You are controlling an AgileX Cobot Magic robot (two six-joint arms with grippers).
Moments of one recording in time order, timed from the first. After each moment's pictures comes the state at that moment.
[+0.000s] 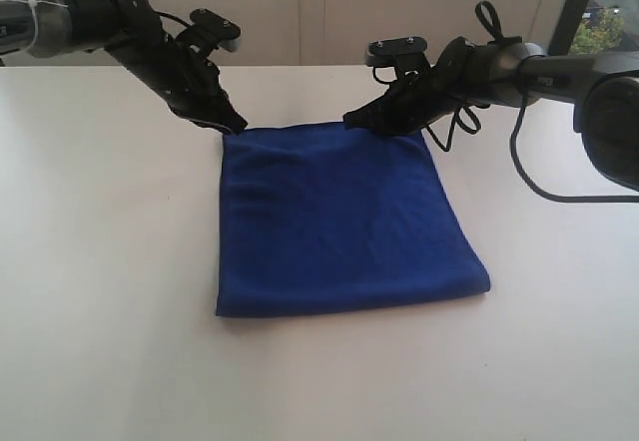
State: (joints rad) left arm -0.31 2.24 -1.86 -0.39 0.75 0.73; right arm 0.25 2.45 -1.87 0.49 0.40 -0.48
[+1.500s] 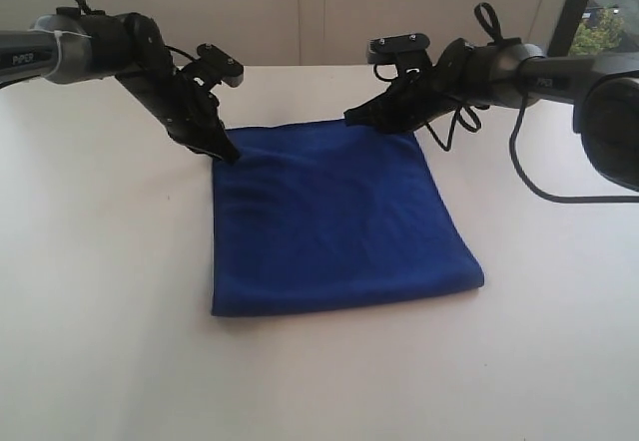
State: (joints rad) left arm -0.31 2.31 -1.86 -0.29 0.74 0.73; right arm 0.25 2.45 -1.87 0.49 0.35 -0.47
